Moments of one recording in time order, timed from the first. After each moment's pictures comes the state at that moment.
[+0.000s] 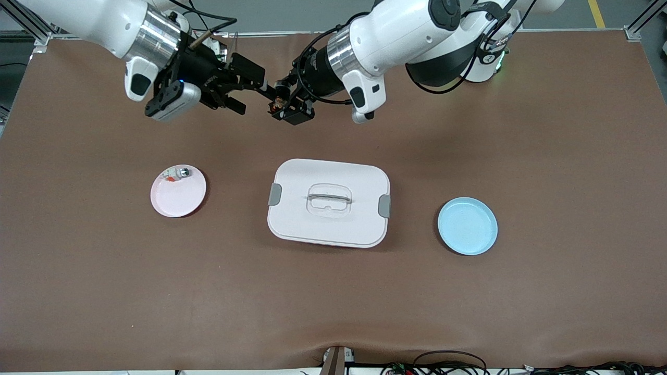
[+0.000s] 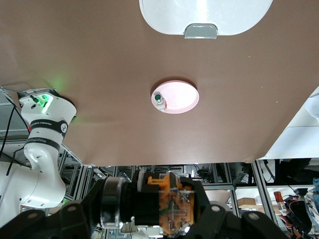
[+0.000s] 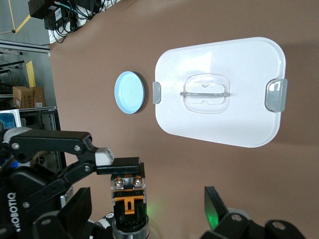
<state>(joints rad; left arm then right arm) -0.39 0.34 -0.48 -1.39 -0.55 2.20 -2.05 0.43 -0.07 0.03 -1.75 0.64 1.97 0.39</state>
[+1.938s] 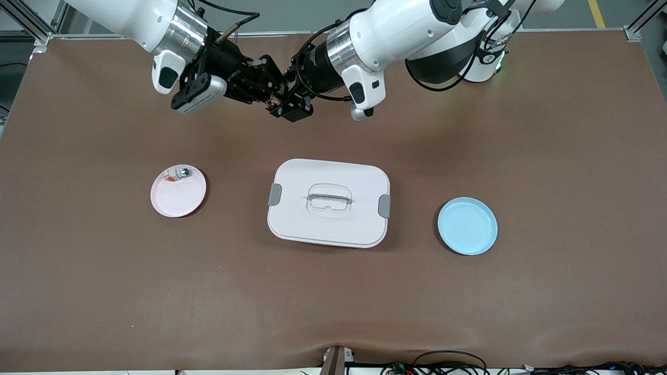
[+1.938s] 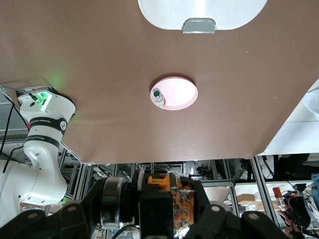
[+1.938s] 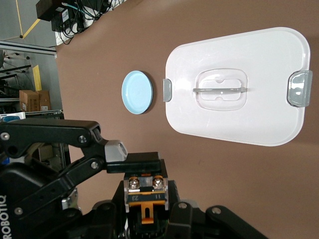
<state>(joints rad) -0.40 0.34 -0.48 -1.38 -0.55 2.21 -2.05 0.50 -0.08 0.04 -1.79 0.64 2.06 0.44</state>
